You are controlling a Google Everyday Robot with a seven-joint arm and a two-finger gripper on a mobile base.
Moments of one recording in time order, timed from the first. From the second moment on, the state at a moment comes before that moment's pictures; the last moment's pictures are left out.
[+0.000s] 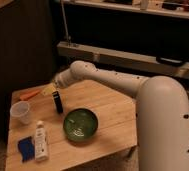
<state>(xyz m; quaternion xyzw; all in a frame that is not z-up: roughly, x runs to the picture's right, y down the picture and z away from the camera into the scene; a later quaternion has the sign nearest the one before) -0.242 -0.021 0.799 -0.32 -0.34 0.37 0.81</state>
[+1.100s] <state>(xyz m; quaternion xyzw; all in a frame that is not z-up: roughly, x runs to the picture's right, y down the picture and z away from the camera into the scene) -0.135 -0.036 0.807 -0.29 -0.33 0.47 0.77</state>
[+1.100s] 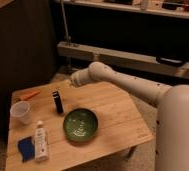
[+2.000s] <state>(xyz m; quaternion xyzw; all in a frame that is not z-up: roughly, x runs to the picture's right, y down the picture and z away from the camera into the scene) -0.086 0.010 0.808 -0.31 -0.32 0.45 0.78</state>
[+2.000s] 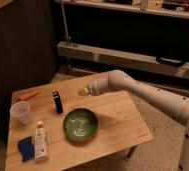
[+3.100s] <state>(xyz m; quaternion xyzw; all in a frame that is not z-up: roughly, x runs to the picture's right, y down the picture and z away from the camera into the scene) -0.253 -0.011 0.783 -0.40 -0.39 0.34 0.75</state>
